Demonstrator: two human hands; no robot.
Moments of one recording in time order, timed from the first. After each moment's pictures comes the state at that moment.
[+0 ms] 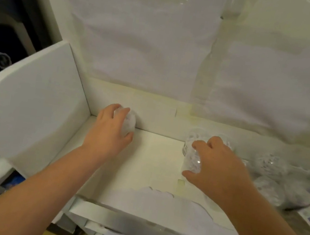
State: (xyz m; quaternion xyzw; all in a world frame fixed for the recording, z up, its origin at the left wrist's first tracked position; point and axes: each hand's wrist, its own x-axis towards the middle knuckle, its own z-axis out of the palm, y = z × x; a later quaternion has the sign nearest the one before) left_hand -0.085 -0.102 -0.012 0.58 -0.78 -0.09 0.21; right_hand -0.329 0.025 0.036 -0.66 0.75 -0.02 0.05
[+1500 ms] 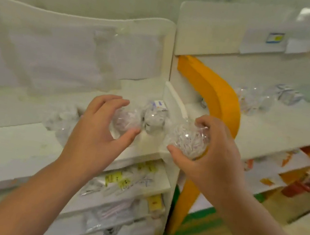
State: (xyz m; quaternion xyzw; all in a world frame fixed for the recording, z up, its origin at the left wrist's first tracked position) left_hand -0.346 0.247 0.099 0.25 -0.87 -0.18 0.38; right_hand -0.504 0.418 0.083 -0.44 0.79 -0.43 -0.06
